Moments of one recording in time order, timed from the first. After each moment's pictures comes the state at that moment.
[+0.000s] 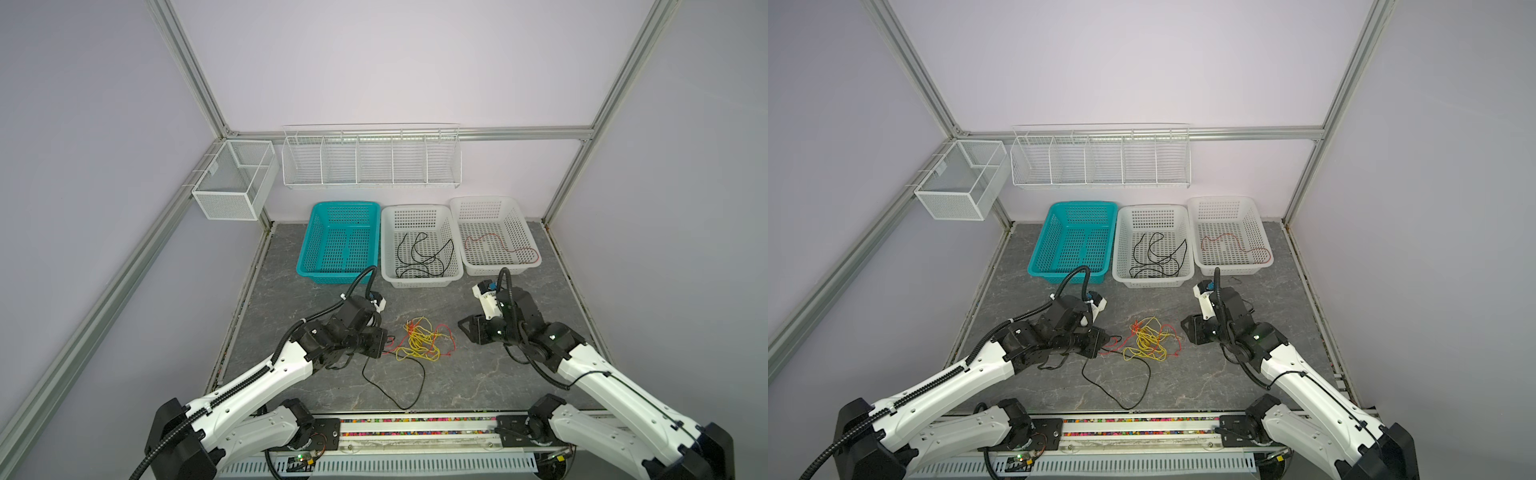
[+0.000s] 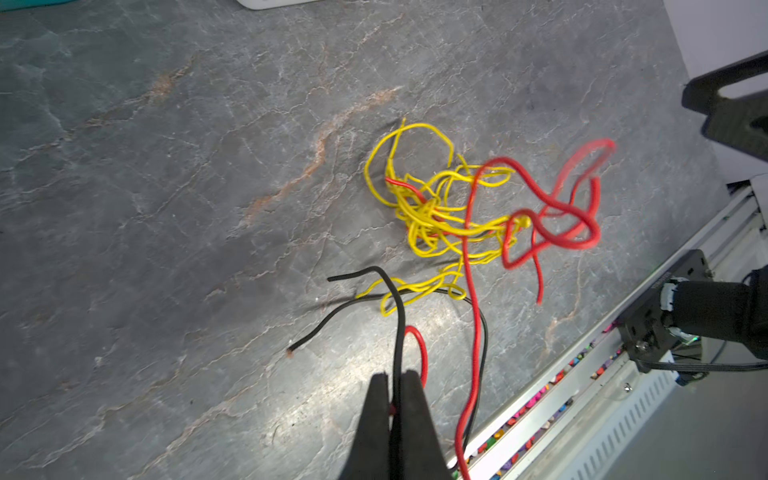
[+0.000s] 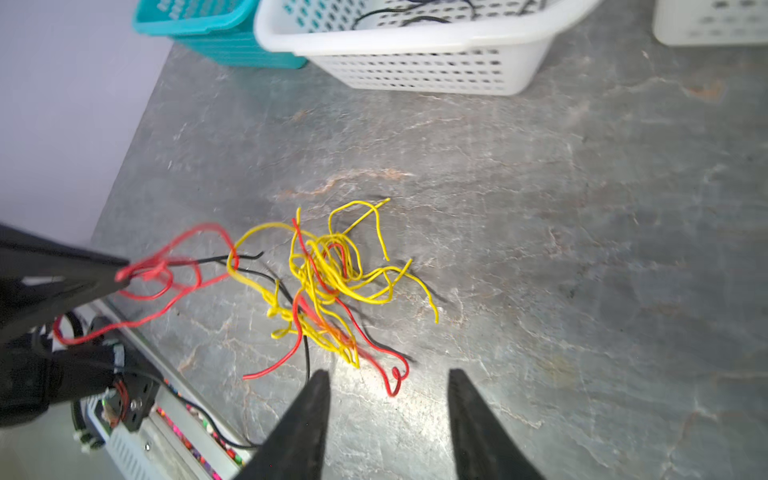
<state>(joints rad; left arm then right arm) -0.83 1.05 0.79 -0.63 0.13 -0.46 0.60 0.92 0.71 -0.55 -0.20 0.39</state>
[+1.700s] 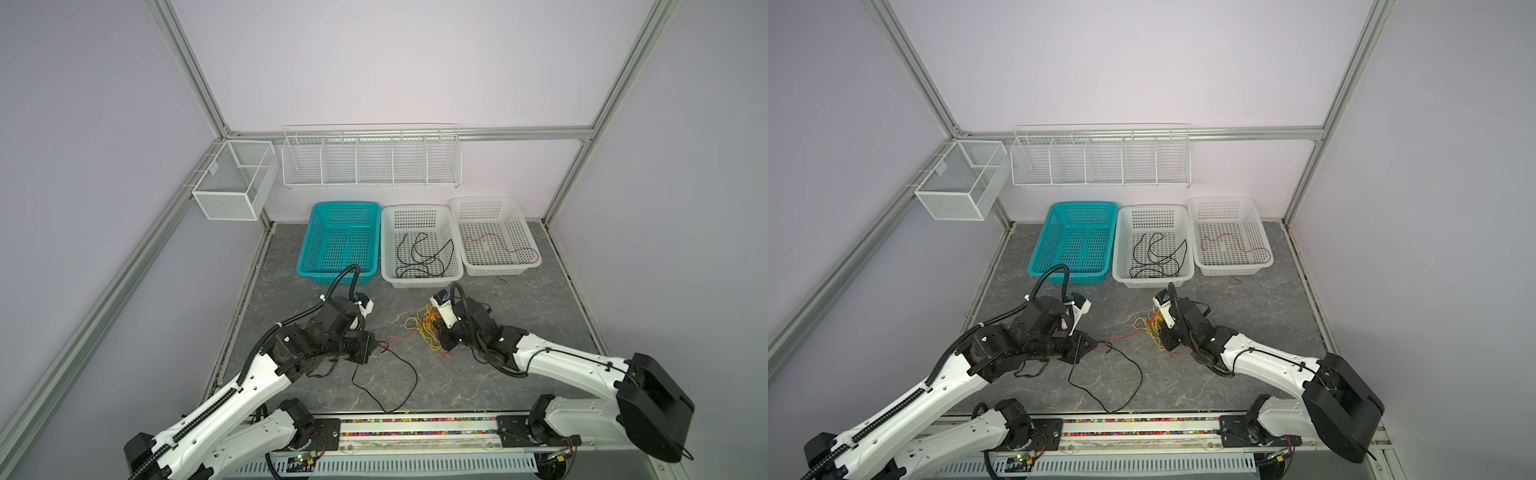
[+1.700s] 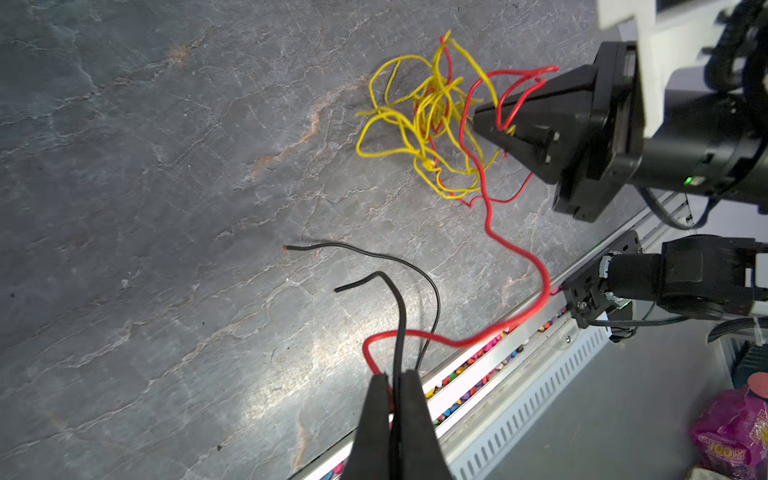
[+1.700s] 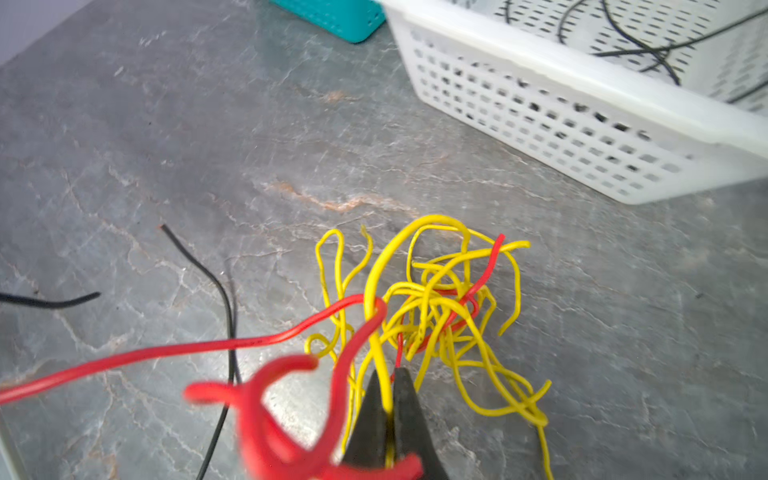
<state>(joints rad) -0.80 0.90 0.90 -0.91 0.18 -0.48 0.77 1.24 0.59 -0.06 0.02 0.21</state>
